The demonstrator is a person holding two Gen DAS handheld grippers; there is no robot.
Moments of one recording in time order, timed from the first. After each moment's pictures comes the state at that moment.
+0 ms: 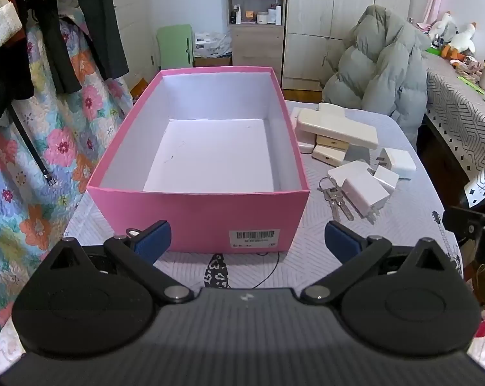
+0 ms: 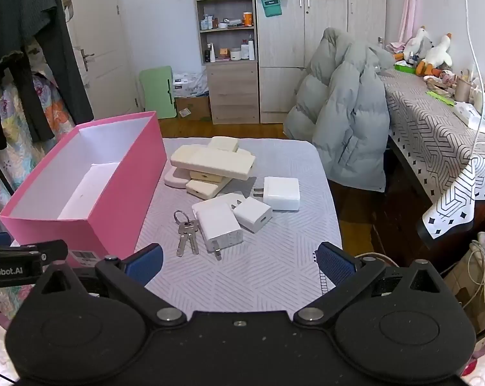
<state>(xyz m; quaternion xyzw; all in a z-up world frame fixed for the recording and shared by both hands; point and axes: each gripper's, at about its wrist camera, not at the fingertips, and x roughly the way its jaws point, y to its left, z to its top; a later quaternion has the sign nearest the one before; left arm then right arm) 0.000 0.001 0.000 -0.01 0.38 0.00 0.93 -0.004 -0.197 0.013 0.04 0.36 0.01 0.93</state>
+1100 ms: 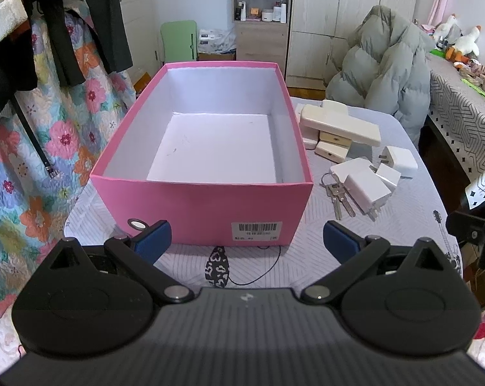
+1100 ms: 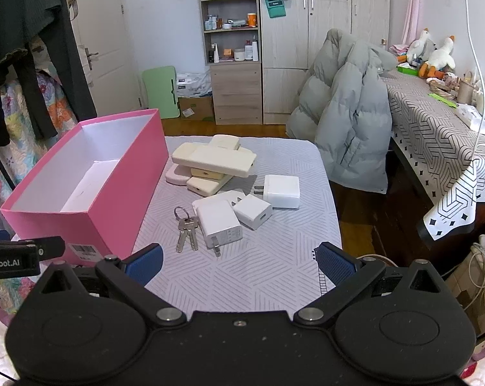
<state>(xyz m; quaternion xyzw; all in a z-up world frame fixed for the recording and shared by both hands) -0.005 0.003 -0.001 -0.01 0.38 0.01 0.93 -0.005 -0.199 0.008 0.03 0.35 0.02 0.93</state>
